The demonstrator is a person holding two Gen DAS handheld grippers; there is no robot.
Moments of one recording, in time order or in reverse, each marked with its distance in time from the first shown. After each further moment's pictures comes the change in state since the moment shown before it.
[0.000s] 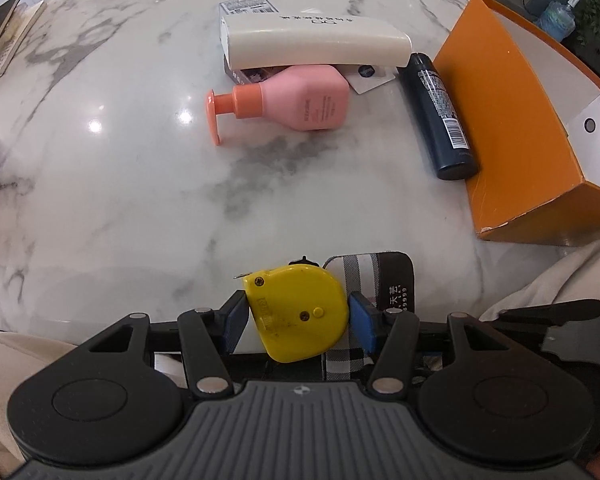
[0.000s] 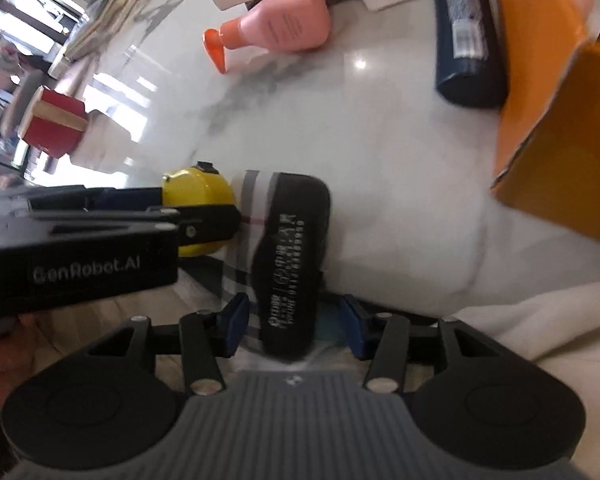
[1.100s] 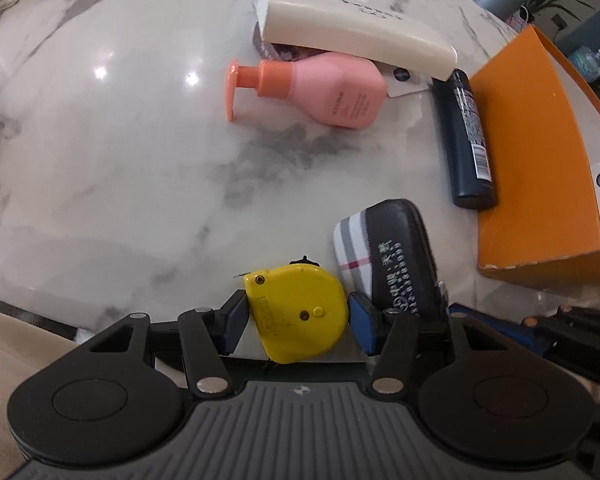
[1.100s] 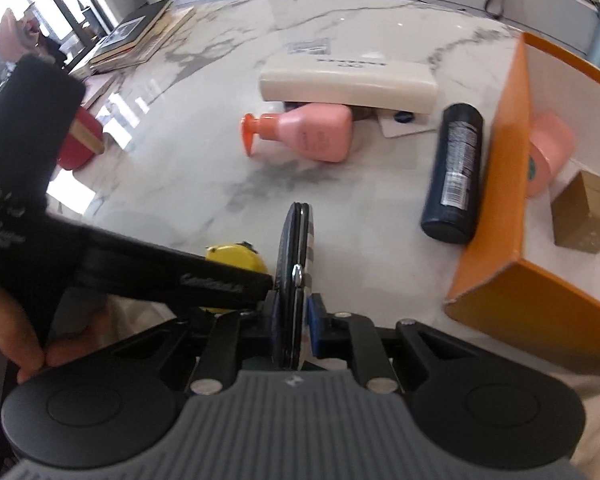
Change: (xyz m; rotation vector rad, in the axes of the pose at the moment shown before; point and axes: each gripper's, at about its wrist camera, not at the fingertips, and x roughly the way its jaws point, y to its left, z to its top) left arm 0.019 0.017 0.014 -0.196 0.063 -0.069; right arm -0.049 0.041 0.010 -0.238 -0.199 -0.168
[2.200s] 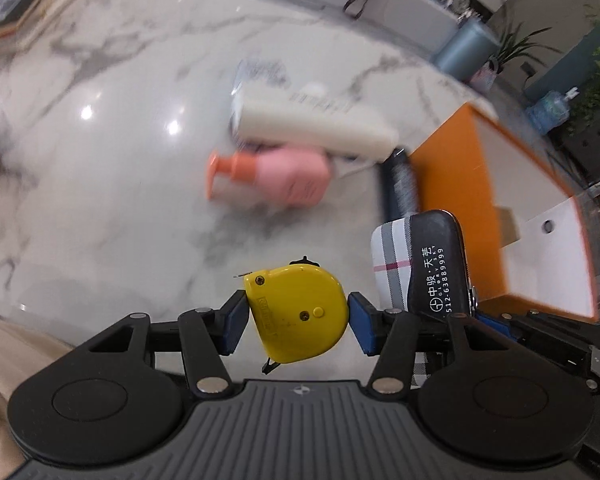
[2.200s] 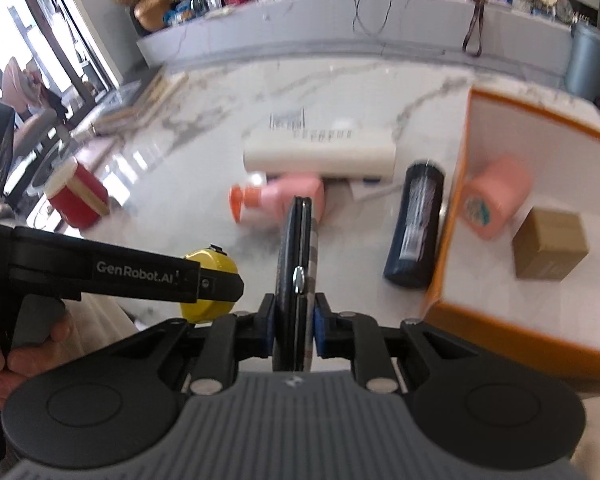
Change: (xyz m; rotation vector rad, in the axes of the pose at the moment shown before) left arm -0.069 -0.015 0.004 -0.003 -0.184 -0.090; right arm -0.053 -0.021 0.002 0.054 -0.198 -0.006
